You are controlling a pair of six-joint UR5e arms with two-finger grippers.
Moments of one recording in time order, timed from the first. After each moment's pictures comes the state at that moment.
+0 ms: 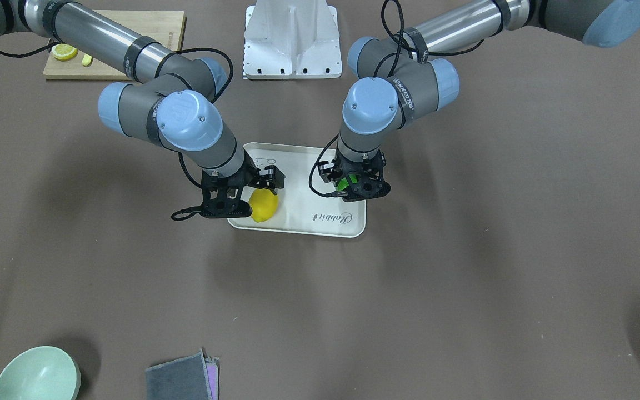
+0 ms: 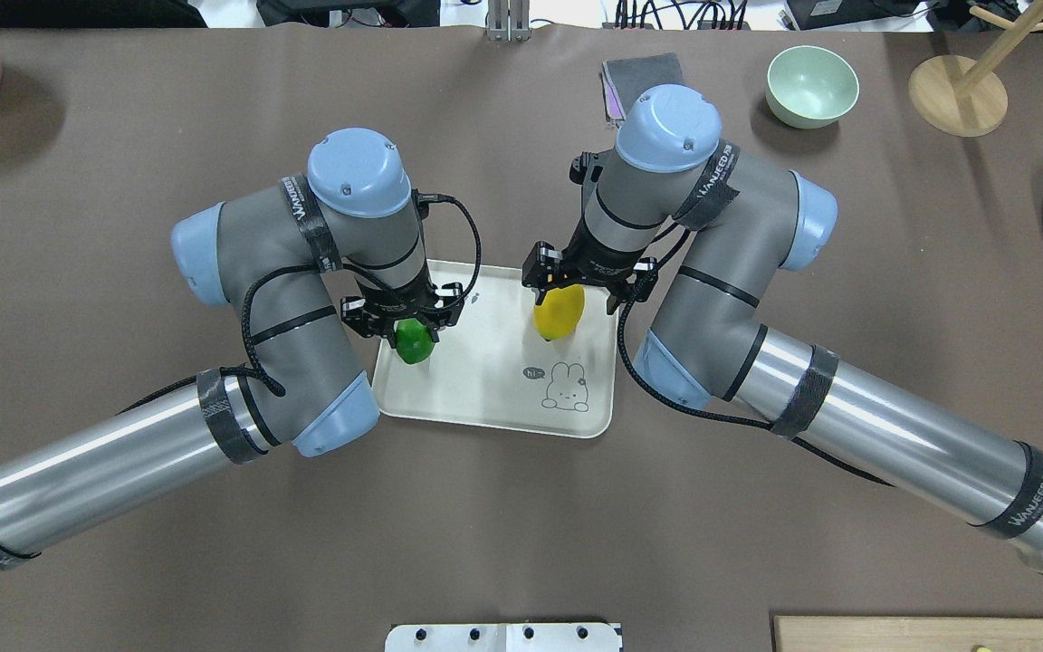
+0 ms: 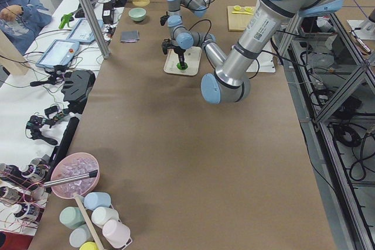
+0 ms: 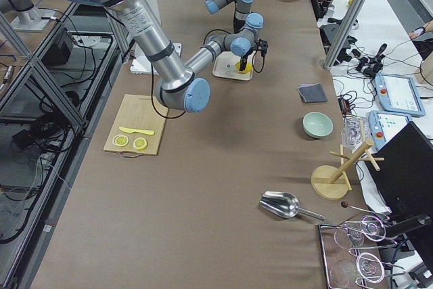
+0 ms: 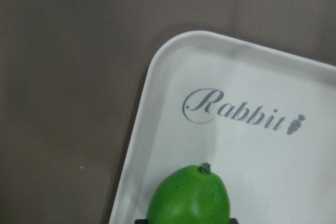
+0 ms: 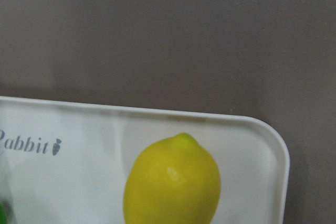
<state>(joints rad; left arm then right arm) -0.60 -2.32 -1.48 -1.58 -2.08 -1.25 0.67 -0.85 1.43 -1.35 2.19 1.20</state>
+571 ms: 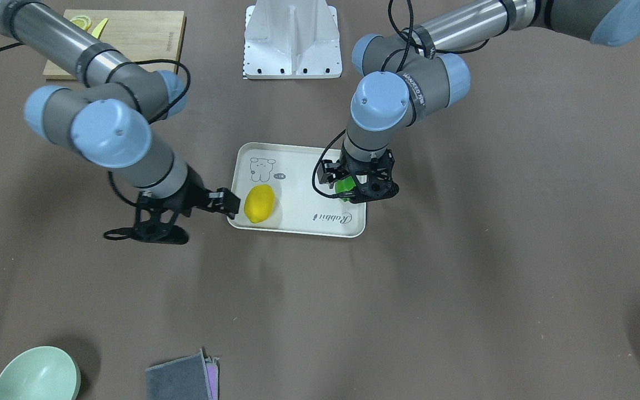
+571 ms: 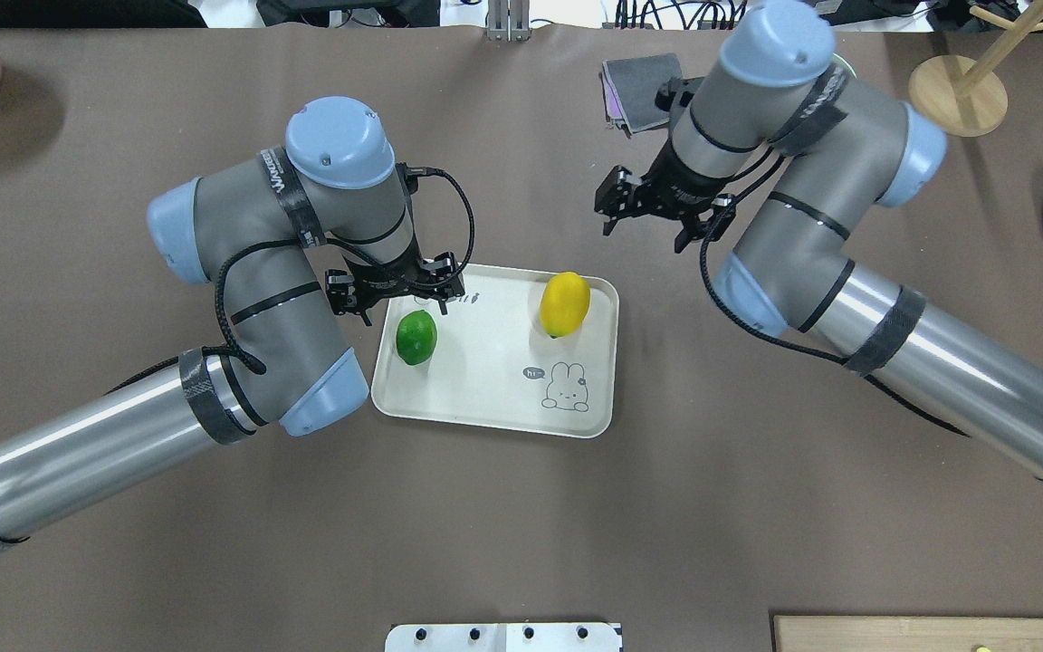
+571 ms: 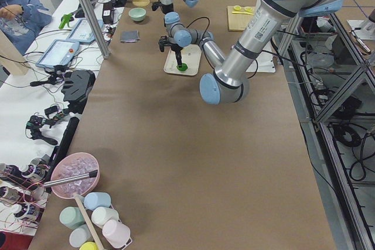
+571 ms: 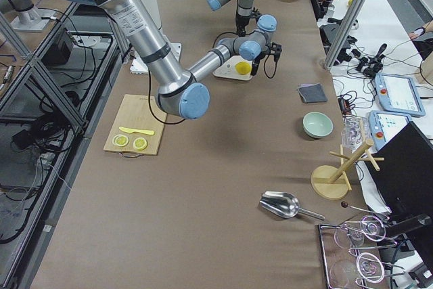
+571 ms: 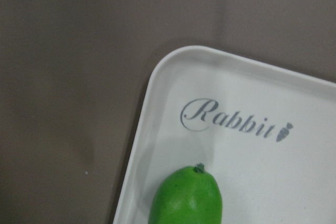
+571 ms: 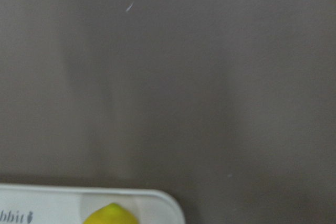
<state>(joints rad) -0.66 -2.31 -1.53 -1.54 -2.10 -1.22 0.88 -0.95 1.49 -1.36 2.28 1.17</state>
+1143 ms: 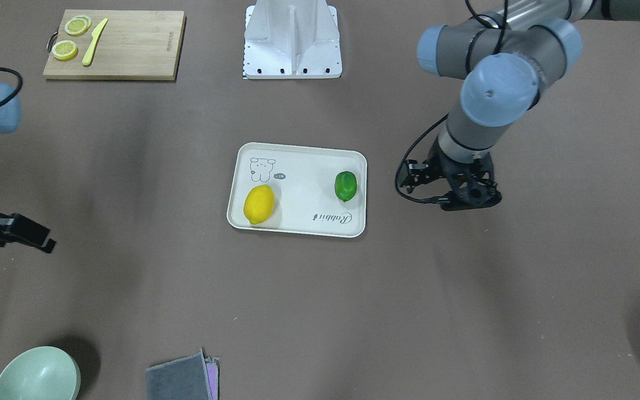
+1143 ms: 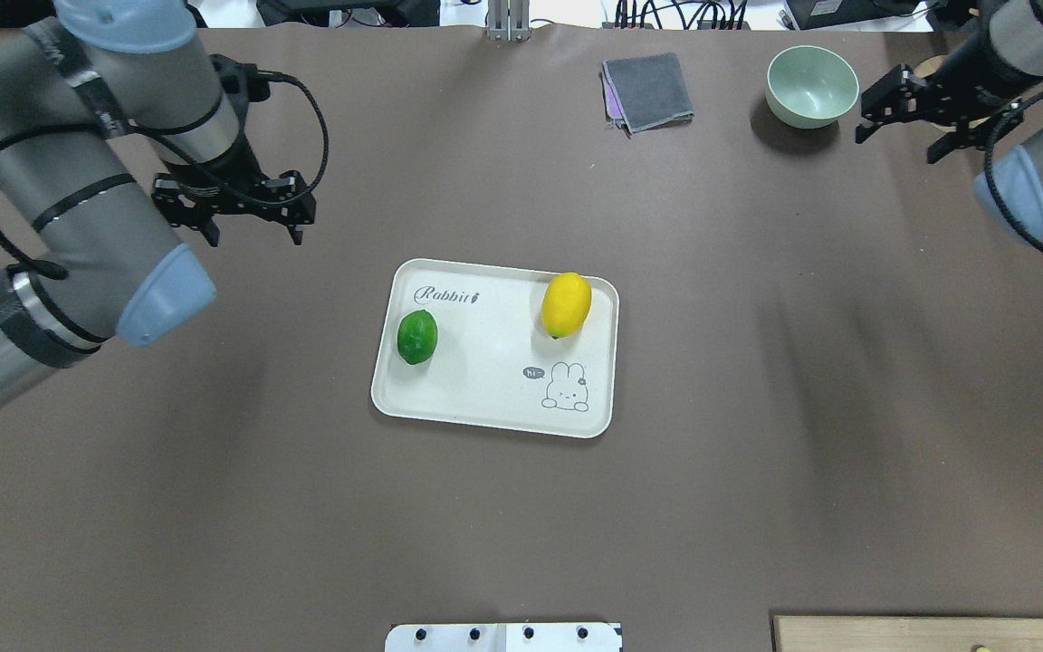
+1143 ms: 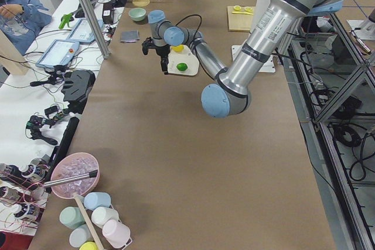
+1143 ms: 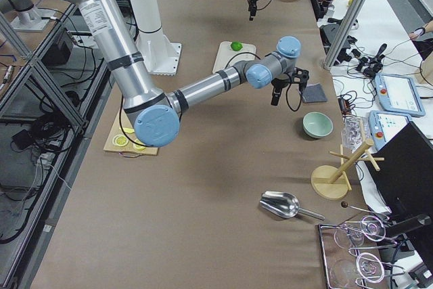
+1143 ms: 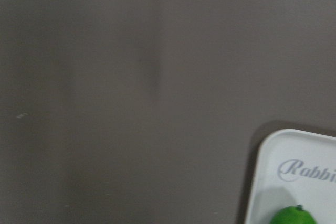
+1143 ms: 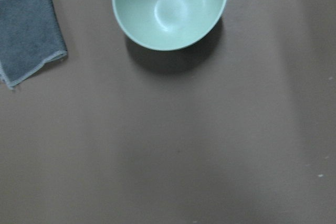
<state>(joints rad) -0.89 -2.13 -1.73 -1.35 -2.16 -0.85 1.21 -1.20 1.57 -1.42 2.34 0.77</state>
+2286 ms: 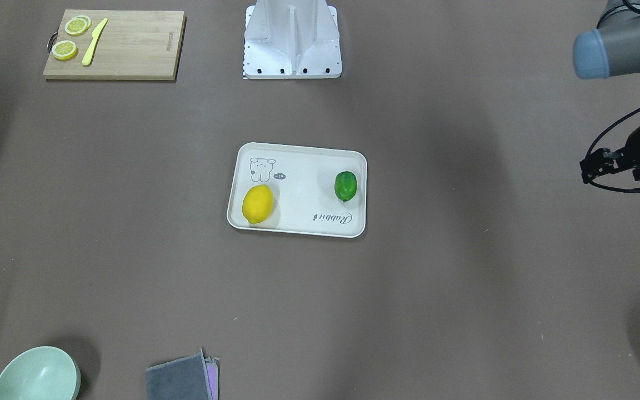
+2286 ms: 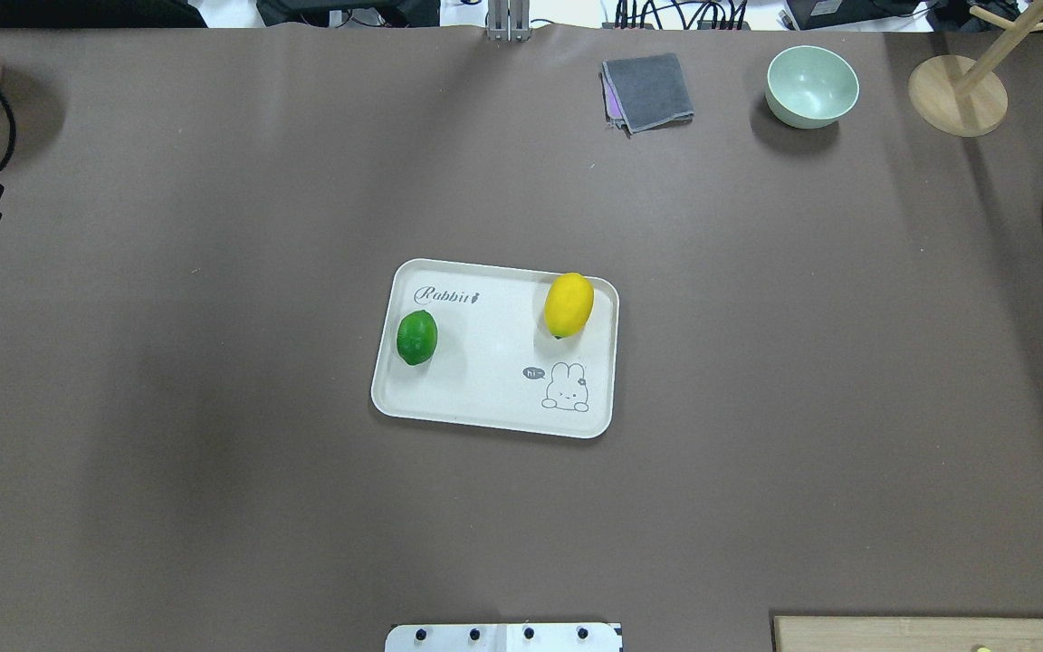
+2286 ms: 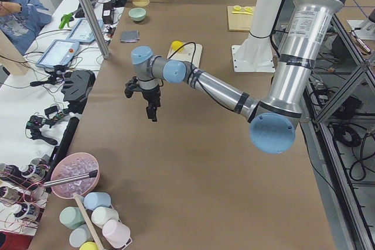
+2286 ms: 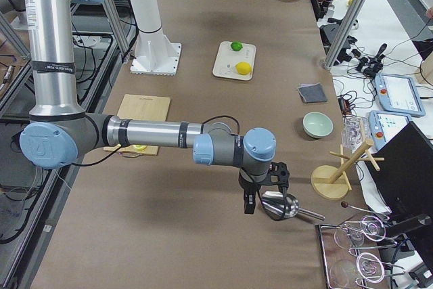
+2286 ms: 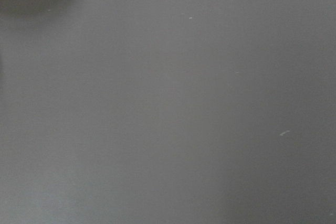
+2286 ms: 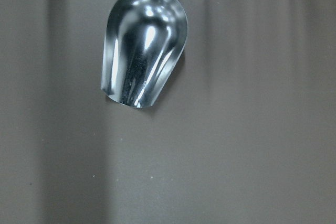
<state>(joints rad) -1.22 -1.79 -1.76 -1.34 -2.21 -0.34 1.59 -1.56 1.54 -1.56 2.27 0.00</state>
